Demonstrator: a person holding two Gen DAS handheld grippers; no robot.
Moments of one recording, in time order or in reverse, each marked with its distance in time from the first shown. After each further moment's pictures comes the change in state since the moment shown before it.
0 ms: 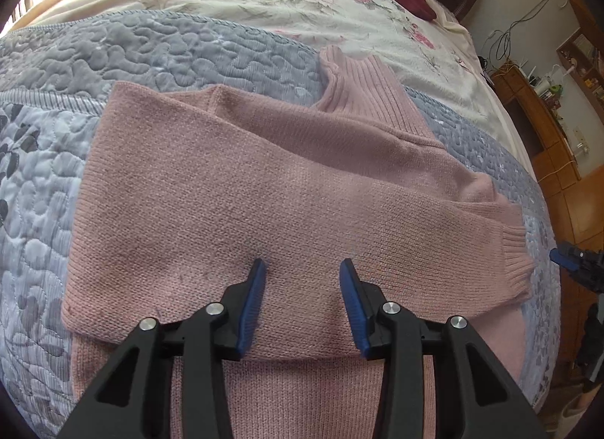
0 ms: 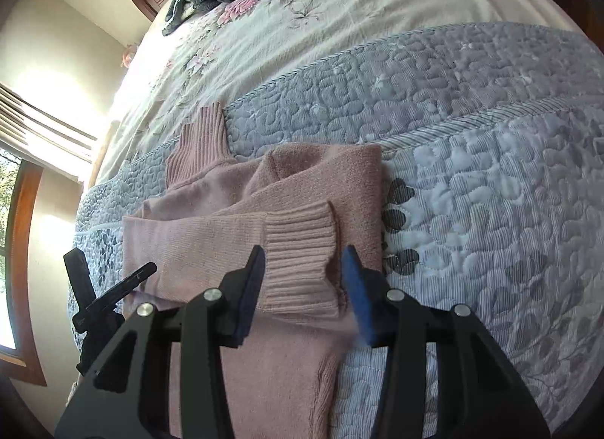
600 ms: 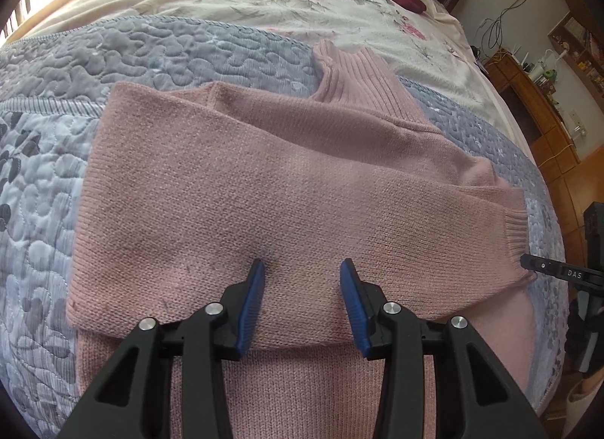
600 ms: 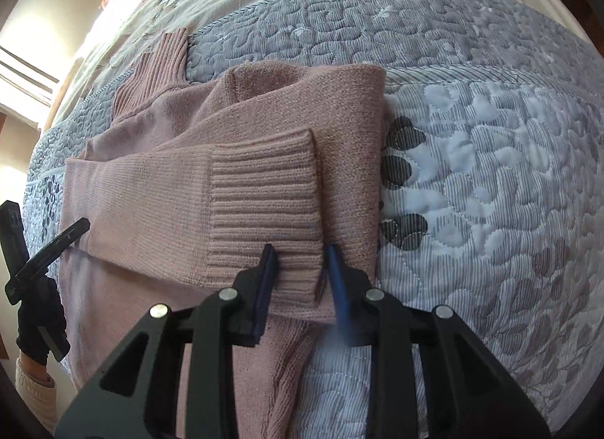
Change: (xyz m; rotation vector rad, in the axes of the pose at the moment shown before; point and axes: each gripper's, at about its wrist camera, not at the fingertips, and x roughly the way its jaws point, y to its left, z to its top) left arm -0.002 0.001 -0.006 0.059 0.006 0.011; right arm 0.064 0.000 -0.023 -0.109 0.132 -0.189
